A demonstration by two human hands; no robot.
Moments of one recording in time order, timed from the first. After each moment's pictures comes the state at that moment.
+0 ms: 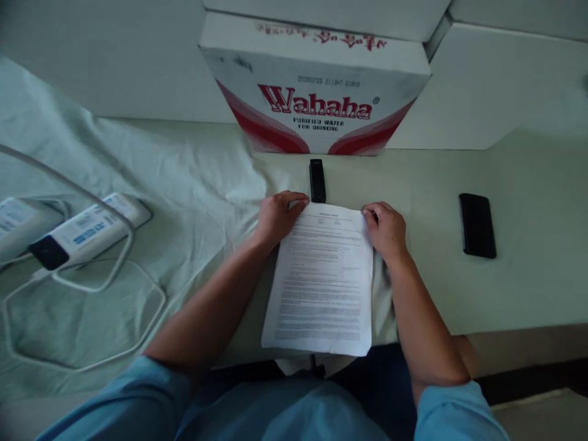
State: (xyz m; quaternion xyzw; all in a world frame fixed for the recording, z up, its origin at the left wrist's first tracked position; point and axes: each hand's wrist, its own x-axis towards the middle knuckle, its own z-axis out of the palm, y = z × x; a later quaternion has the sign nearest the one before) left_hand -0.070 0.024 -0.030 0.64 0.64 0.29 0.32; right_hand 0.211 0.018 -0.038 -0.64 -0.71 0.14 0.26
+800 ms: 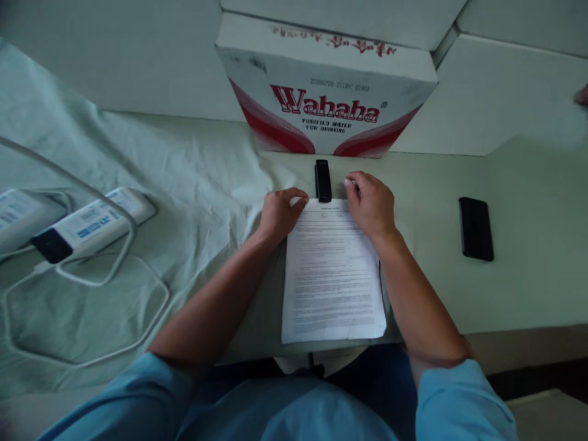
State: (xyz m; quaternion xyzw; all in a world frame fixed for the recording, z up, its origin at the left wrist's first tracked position) left_hand -0.073 0.023 -0.022 0.62 0.67 0.27 0.30; right_hand 0.150 0.051 0.009 -0.57 -0.77 0.06 0.27
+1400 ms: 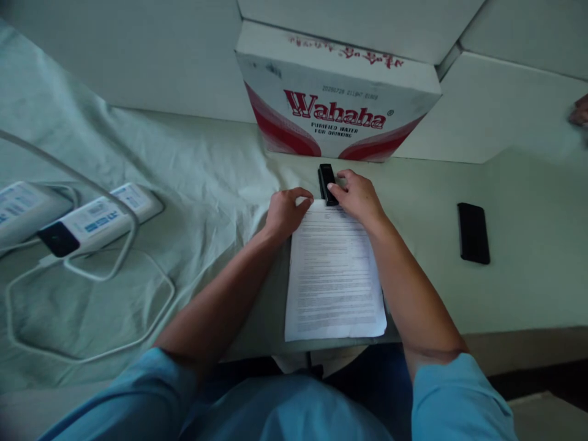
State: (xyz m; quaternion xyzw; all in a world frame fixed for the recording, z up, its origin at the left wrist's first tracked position) left_hand -0.072 0.024 -0.014 0.62 0.67 0.26 0.30; right_hand 0.113 0.074 0.016 -0.63 -0.70 0.28 0.18
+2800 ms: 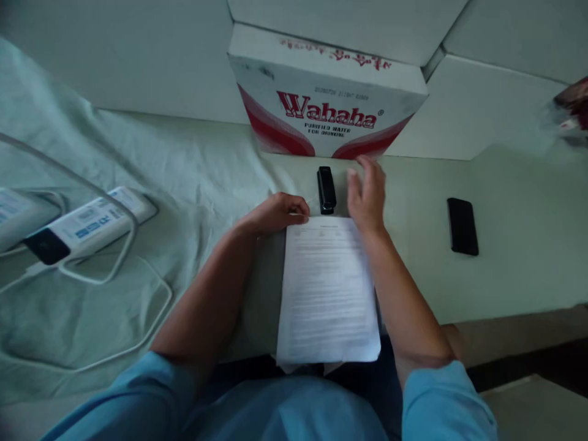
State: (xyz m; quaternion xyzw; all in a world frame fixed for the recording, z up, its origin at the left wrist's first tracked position) left_hand -0.110 0.034 -0.024 0.68 0.44 0.25 0.53; right_hand 0.141 0.061 -0.011 -0.58 -0.73 0.05 0.36
